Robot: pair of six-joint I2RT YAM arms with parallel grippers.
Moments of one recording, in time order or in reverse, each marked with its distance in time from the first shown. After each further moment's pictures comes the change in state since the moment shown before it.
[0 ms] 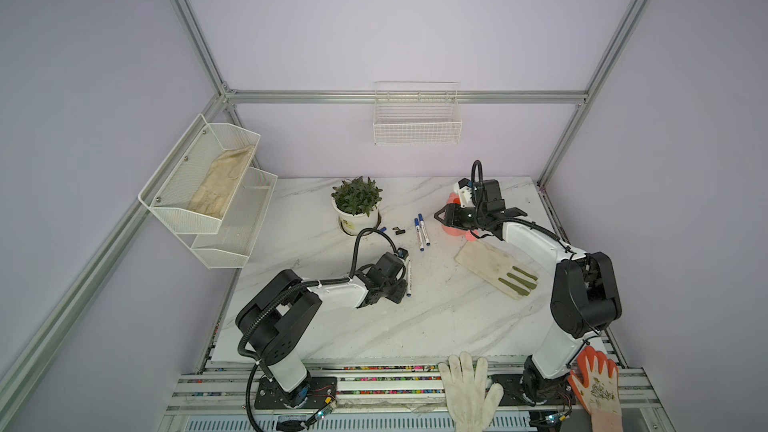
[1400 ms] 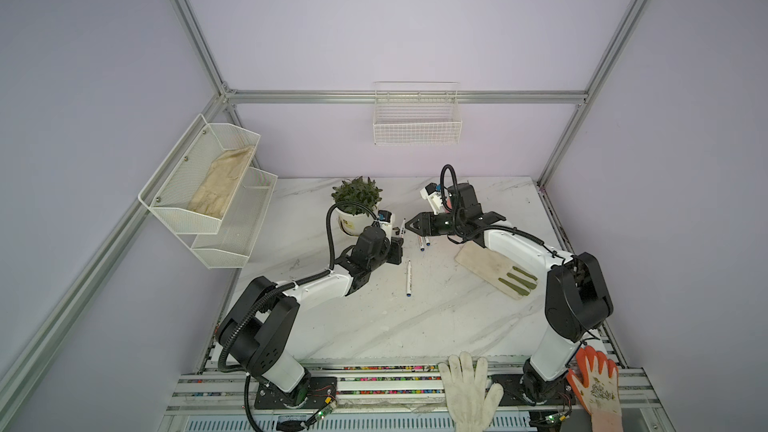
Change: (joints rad) left arm 0.142 -0.106 0.056 0.334 0.060 -0.150; right arm 0.181 0.021 0.028 0.074 -0.134 -0.035
